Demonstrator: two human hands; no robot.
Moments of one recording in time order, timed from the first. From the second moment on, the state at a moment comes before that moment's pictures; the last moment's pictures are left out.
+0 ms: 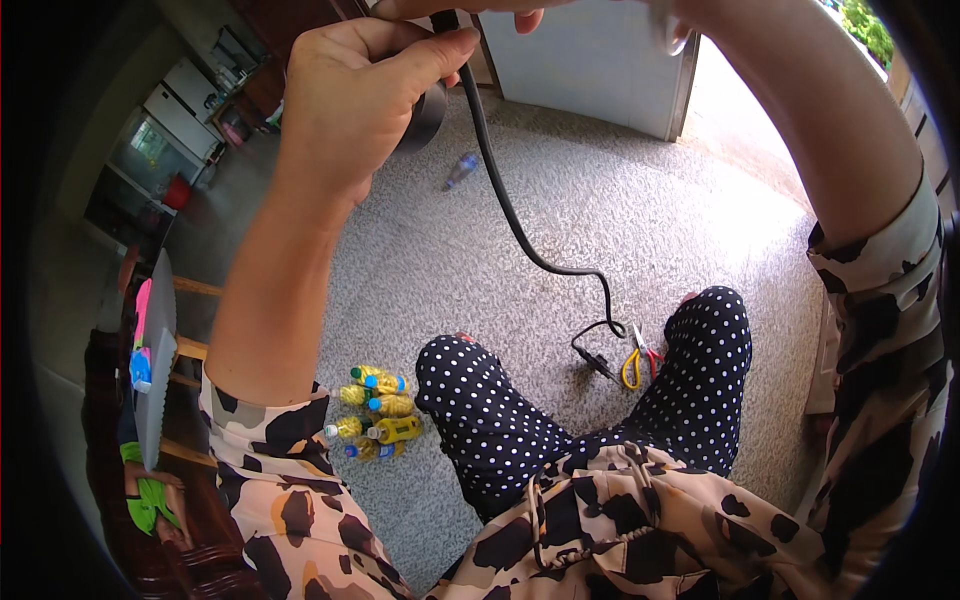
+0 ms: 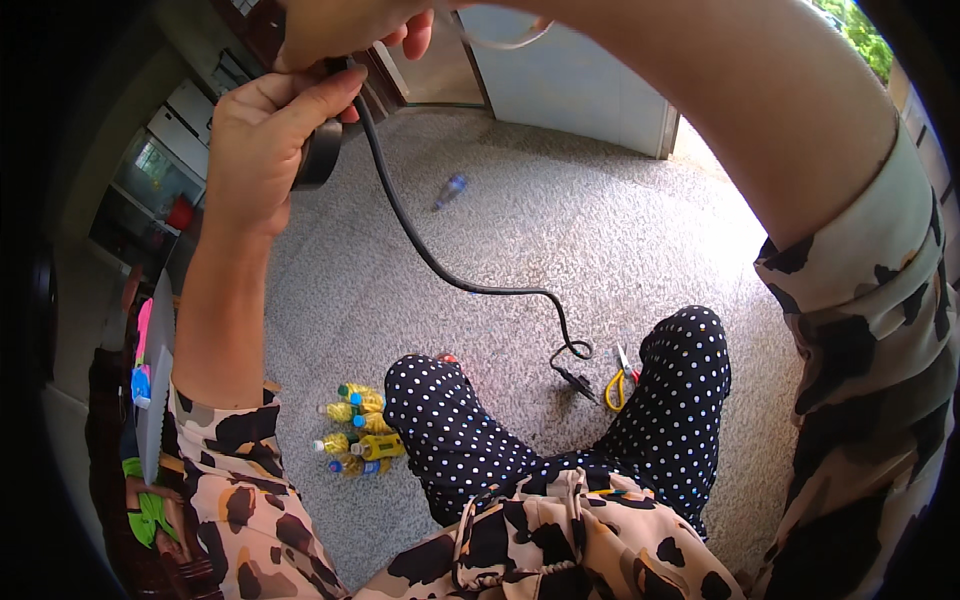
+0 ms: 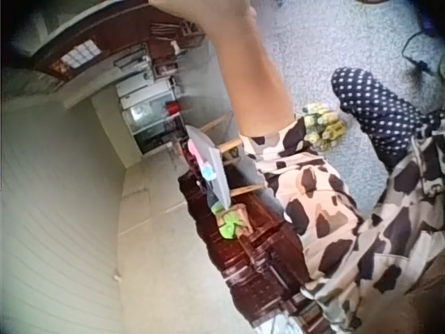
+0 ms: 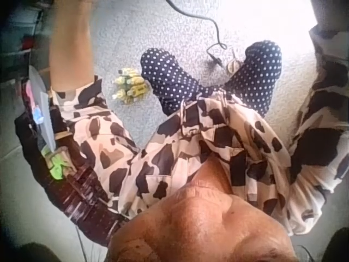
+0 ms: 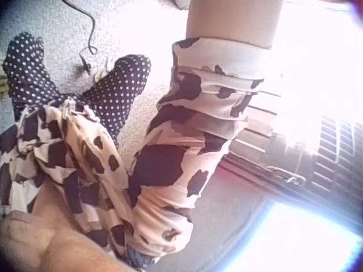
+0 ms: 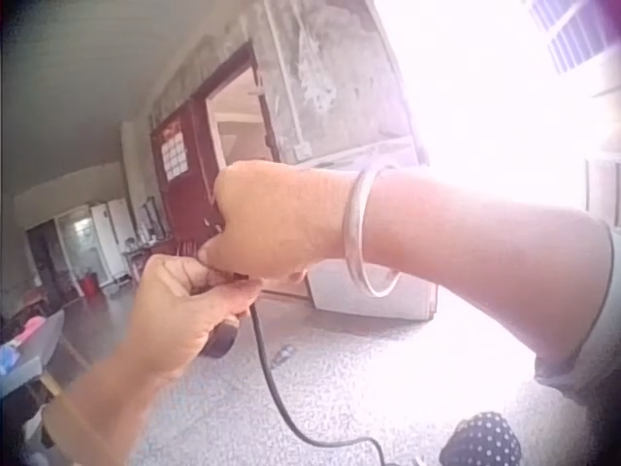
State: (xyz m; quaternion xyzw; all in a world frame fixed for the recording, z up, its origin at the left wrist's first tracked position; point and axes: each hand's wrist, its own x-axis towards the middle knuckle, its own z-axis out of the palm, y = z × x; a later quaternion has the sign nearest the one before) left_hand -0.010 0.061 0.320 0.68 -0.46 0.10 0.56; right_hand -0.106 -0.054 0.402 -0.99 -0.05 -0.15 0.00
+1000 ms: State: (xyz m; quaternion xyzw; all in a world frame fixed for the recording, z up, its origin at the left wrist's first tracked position) left_hand -0.023 0.081 0.328 0.74 -0.51 -0.07 0.43; right_hand -0.083 -0.118 0.366 -0.86 -0.25 -0.05 0.44
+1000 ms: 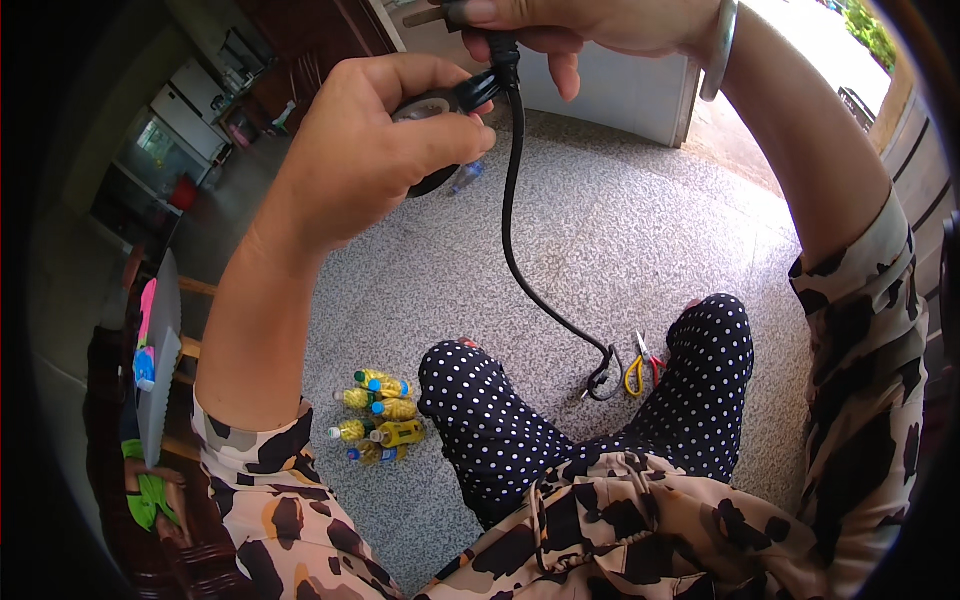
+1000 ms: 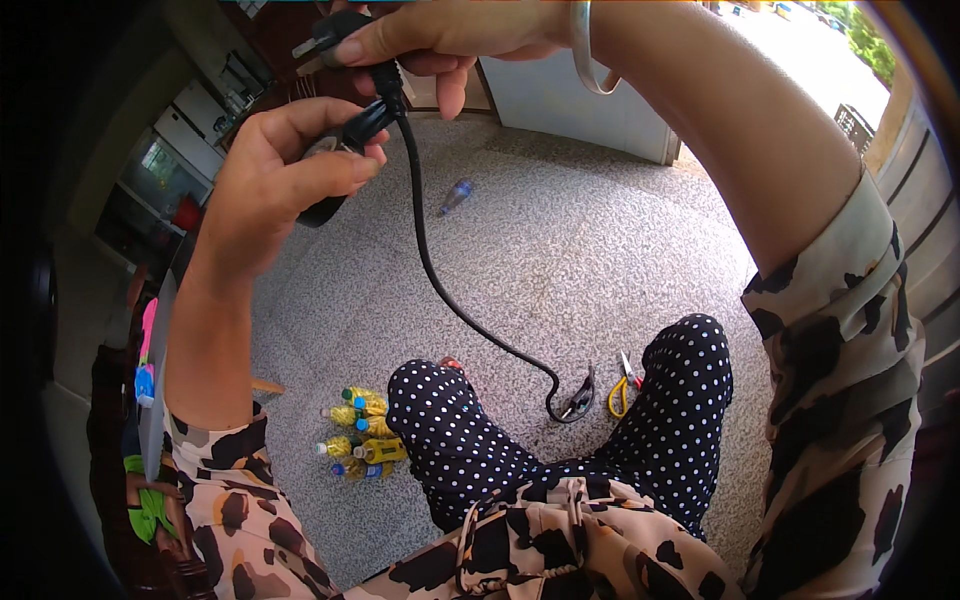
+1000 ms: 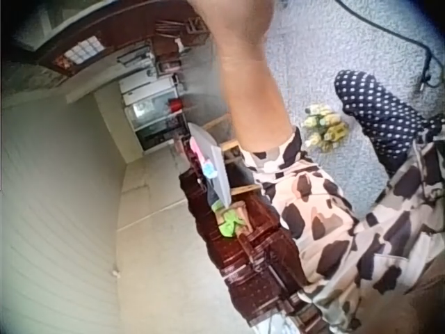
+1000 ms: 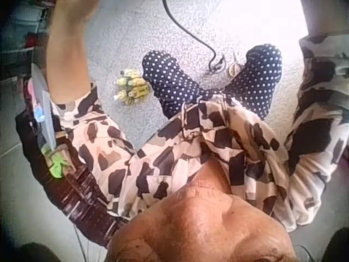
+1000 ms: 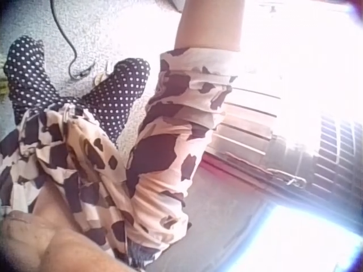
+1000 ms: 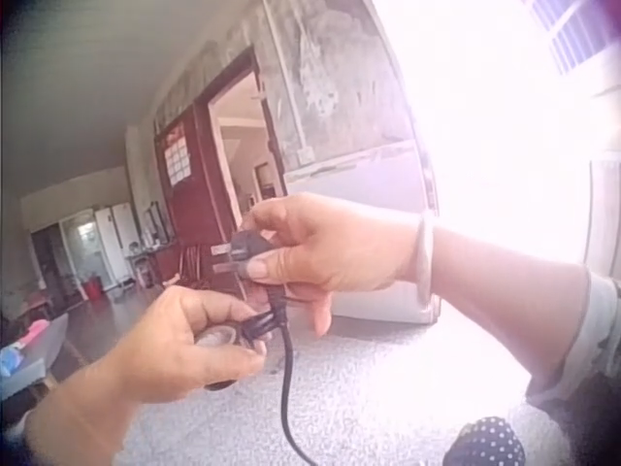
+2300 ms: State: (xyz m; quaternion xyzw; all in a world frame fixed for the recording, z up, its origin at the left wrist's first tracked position) left_hand -0.032 0.073 0.307 0.62 -0.56 0.02 0.55; right_hand -0.074 -0.118 0.344 -0.53 -0.34 0.12 0.77
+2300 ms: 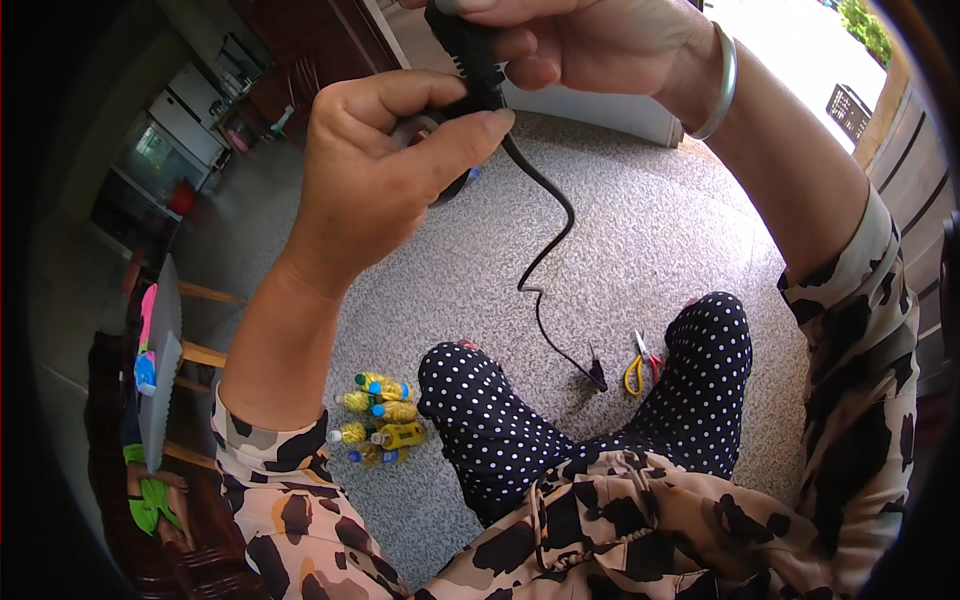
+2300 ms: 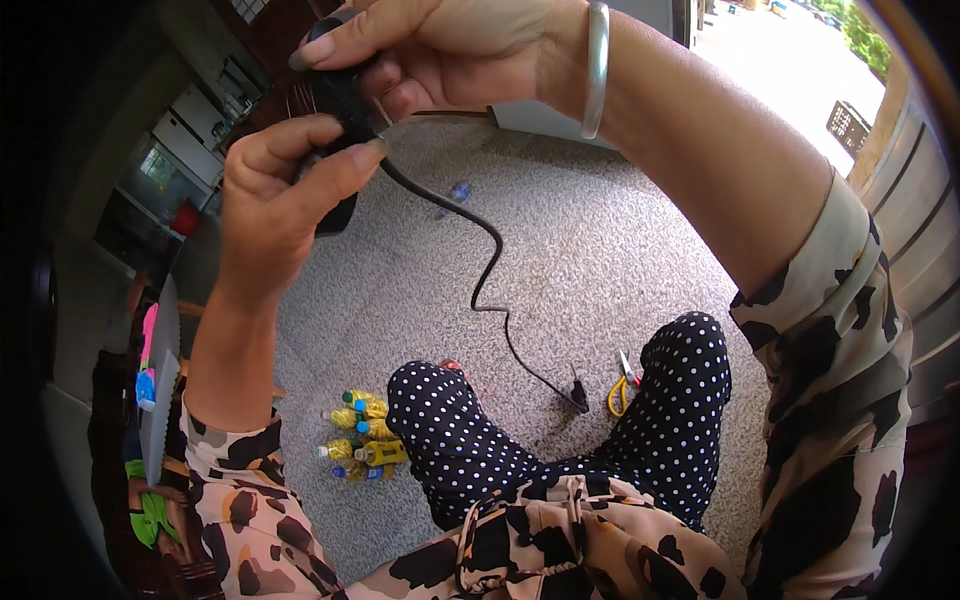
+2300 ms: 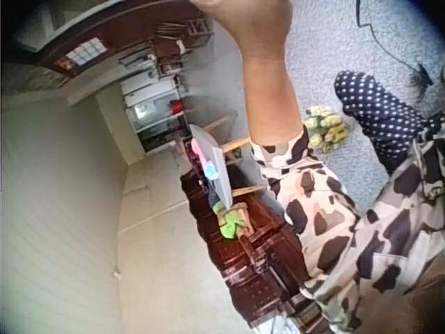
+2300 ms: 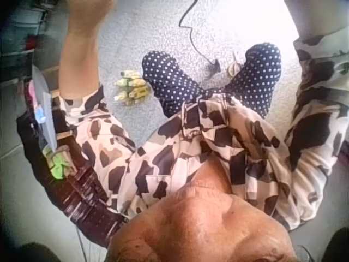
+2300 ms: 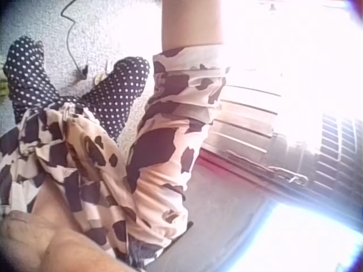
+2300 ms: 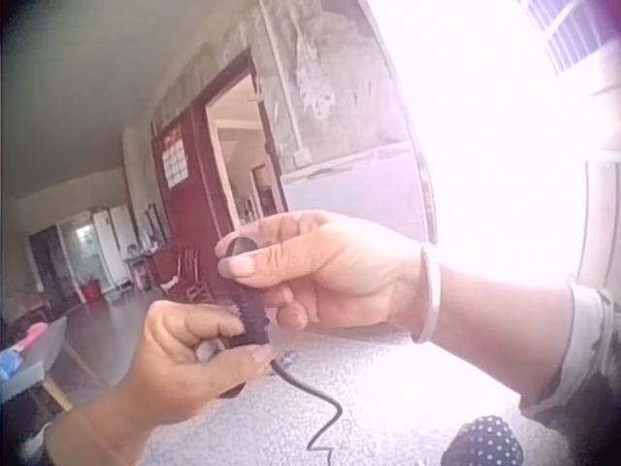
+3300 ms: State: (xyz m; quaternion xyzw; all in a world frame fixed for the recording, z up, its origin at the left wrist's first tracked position) left_hand -0.012 0.078 0.316 0.66 -0.51 -0.11 0.54; right_hand -0.073 -0.128 0.357 -0.68 -0.37 0.04 0.63
